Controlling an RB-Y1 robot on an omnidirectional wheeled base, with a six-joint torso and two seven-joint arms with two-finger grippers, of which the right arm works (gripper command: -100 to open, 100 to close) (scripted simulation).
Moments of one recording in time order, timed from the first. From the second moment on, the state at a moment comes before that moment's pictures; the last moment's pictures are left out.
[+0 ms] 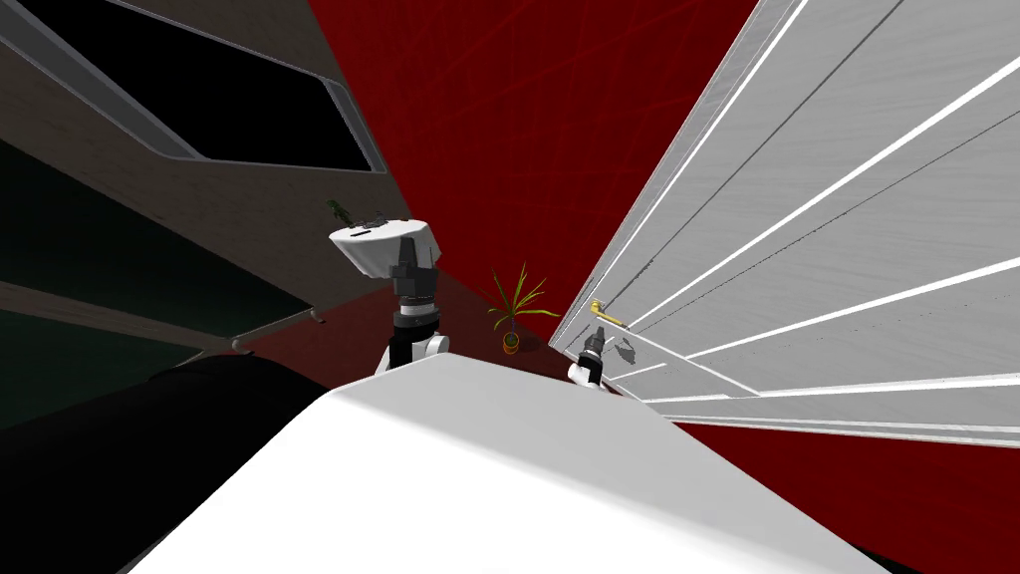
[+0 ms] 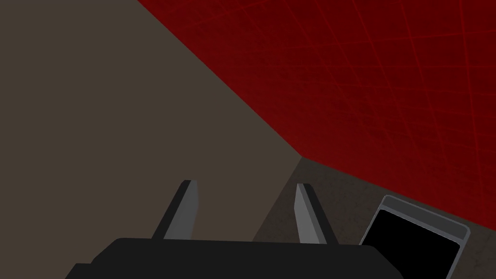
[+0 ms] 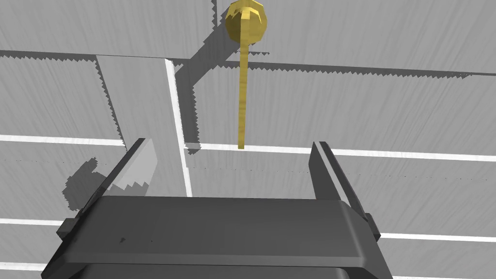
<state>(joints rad) -0.29 -0.08 -0.51 -0.38 -0.06 -0.91 0.12</state>
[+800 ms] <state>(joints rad) -0.24 -0.09 -0.52 -0.47 -0.08 -0.88 0.11</state>
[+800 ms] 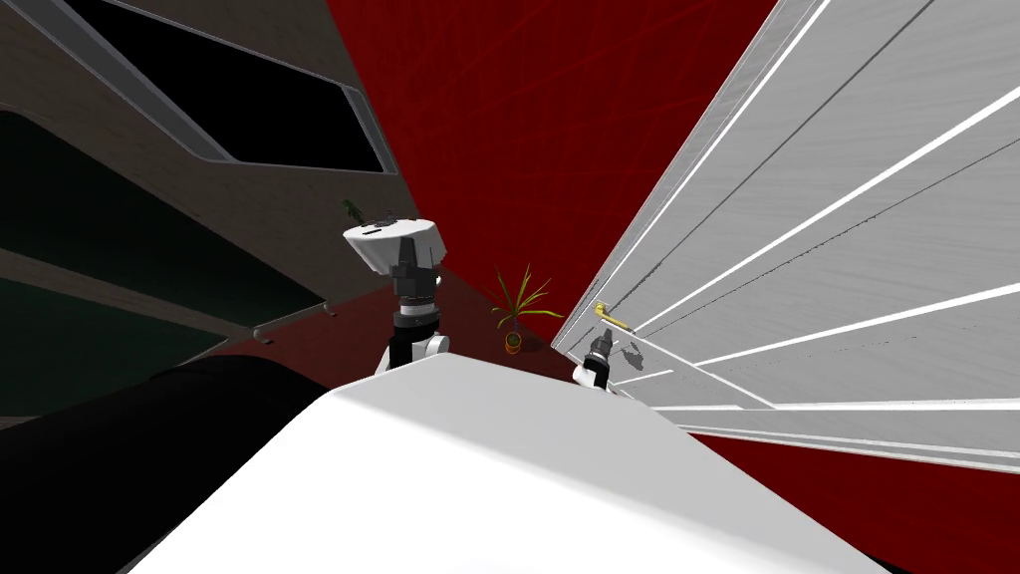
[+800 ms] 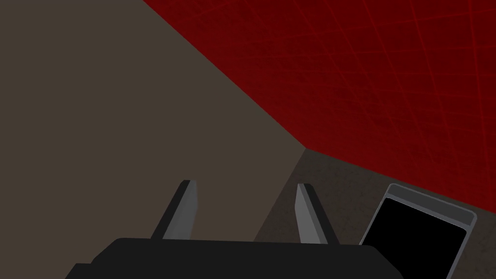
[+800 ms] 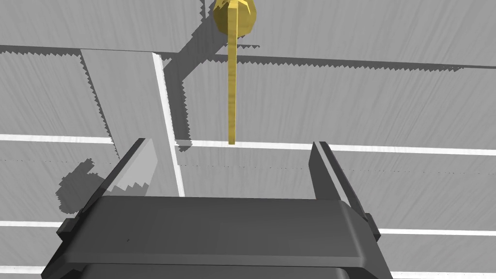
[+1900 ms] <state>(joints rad) -0.17 -0.15 -0.58 -0.51 -0.18 -0.86 0.10</state>
